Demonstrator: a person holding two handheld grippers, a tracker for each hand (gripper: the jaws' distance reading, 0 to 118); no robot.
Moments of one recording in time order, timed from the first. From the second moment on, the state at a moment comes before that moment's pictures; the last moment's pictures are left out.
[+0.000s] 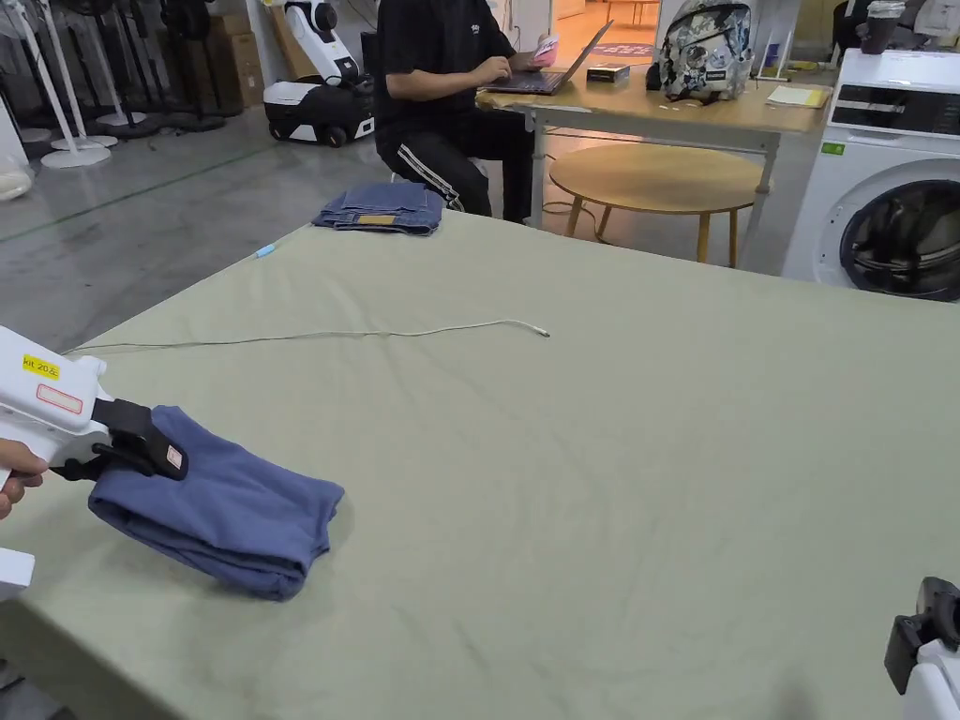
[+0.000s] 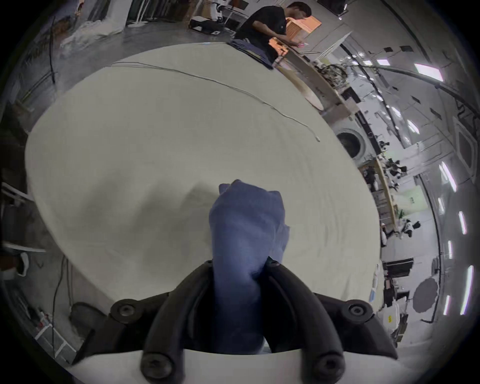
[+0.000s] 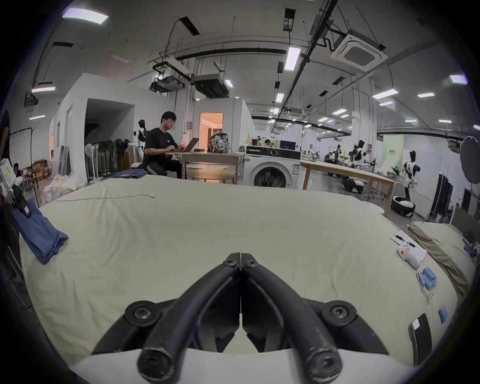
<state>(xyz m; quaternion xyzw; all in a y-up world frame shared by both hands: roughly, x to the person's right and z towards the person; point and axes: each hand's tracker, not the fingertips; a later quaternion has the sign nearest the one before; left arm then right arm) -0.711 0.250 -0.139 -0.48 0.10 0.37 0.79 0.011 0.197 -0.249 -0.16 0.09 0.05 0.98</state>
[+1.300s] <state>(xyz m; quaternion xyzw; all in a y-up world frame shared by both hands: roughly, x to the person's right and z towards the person) -0.286 0.228 -0.224 -0.21 0.00 0.07 0.97 0.069 0.217 -0.258 -0.15 0.04 0.02 0.99</state>
